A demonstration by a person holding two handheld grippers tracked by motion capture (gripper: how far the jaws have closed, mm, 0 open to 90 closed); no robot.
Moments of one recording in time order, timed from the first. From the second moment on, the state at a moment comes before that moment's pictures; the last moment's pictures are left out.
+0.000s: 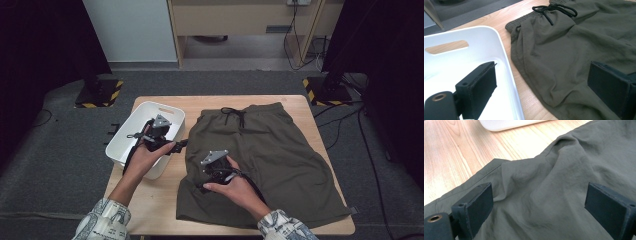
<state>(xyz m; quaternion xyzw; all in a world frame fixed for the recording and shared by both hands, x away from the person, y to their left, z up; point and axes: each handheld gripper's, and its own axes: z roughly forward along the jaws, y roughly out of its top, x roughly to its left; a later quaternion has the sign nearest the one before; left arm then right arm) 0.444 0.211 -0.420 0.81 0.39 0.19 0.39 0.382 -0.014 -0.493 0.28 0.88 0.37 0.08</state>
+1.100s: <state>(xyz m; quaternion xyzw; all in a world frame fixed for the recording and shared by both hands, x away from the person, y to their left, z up) 0.438 0.202 -0.408 0.82 0.38 0.20 0.39 0.326 0.028 -0.521 0.24 0.90 0.36 0.04</state>
